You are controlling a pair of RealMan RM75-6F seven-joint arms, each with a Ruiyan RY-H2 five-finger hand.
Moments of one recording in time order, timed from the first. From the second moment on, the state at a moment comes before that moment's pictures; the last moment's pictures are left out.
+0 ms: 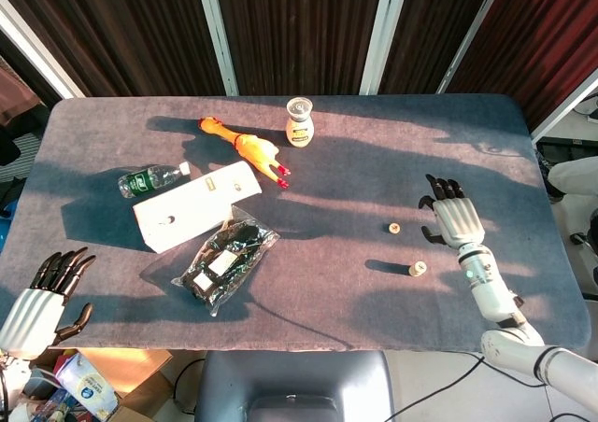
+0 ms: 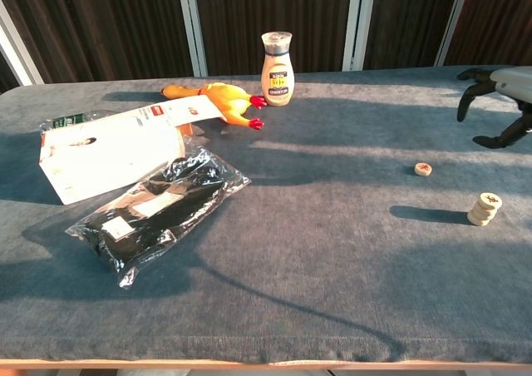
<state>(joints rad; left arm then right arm) -0.15 -1.10 0.03 -1.51 1.67 1.51 -0.15 0.60 -1.45 0.21 -1.17 -1.17 0.90 -0.18</state>
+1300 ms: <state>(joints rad) -0.15 -1.10 0.03 -1.50 1.67 1.51 -0.16 0.72 -1.67 0.18 -0.92 -1.10 0.75 -0.28</state>
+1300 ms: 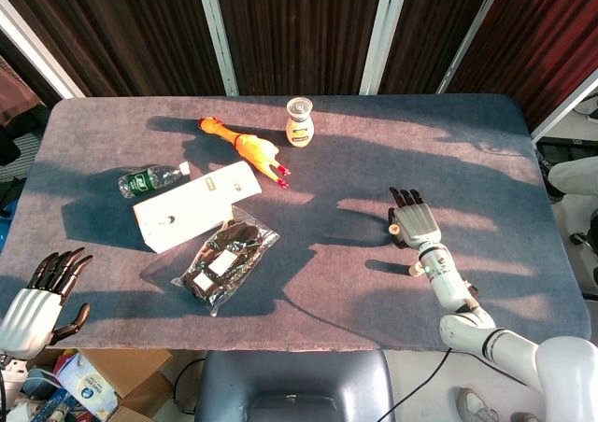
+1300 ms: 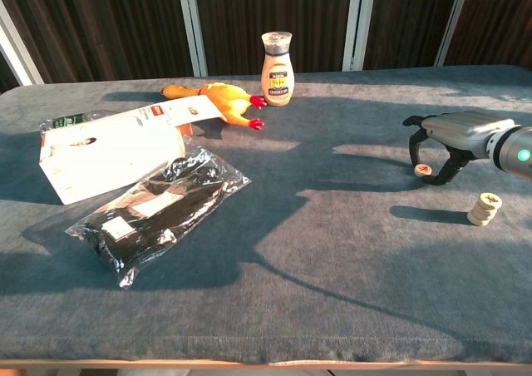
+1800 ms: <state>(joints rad) -0.15 -1.10 0.04 -1.49 1.68 1.52 -0.17 0.67 -1.57 0.14 -1.14 -1.21 0.90 -0.24</state>
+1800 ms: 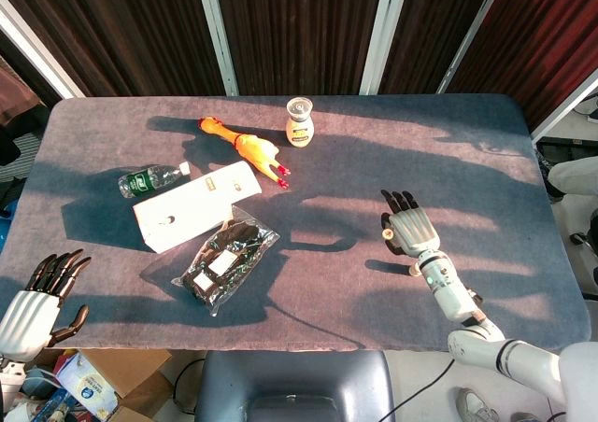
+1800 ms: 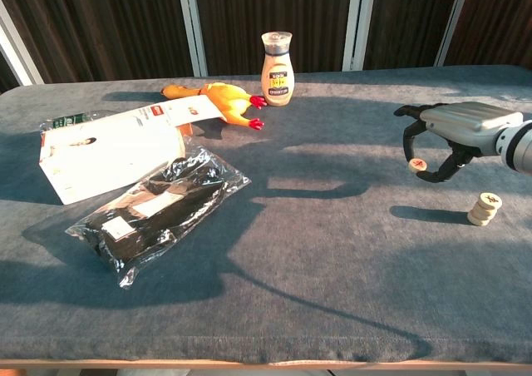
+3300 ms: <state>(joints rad) -0.16 -1.10 0.03 -1.51 1.67 1.50 -0.15 0.48 -1.35 0.02 -1.32 -1.38 1.03 -0.17</state>
